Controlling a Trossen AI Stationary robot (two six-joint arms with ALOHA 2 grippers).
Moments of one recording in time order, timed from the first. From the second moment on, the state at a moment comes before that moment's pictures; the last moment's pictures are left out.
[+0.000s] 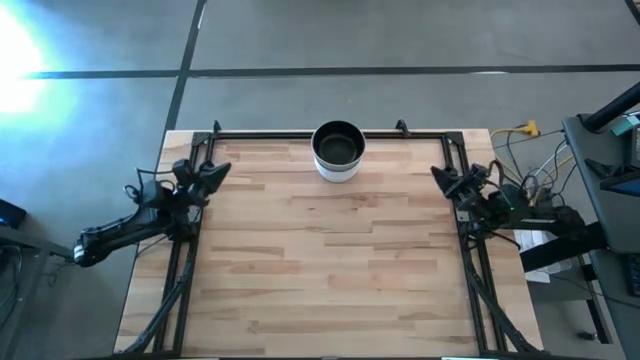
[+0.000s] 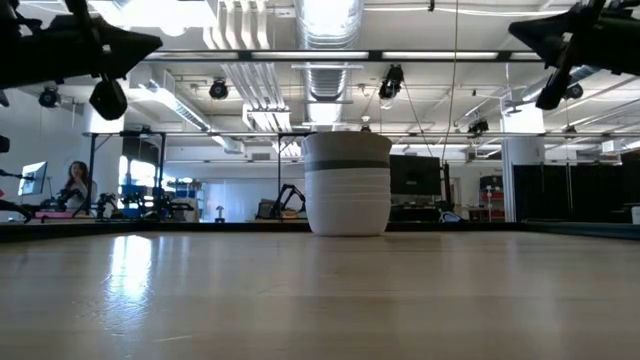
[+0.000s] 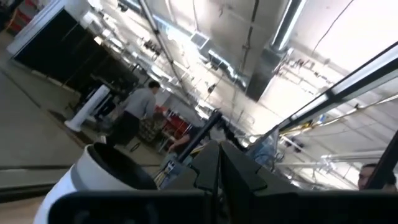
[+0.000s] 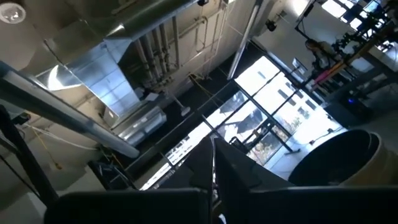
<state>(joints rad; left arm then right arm) 0.36 0.03 0.06 0.35 -0.09 -0.67 -0.03 0.00 0.01 0.53 0.38 0.60</state>
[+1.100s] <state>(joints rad) 0.36 0.14 0.01 0.05 0.21 -0.72 -0.03 0.02 0.01 0.04 0.23 0.45</state>
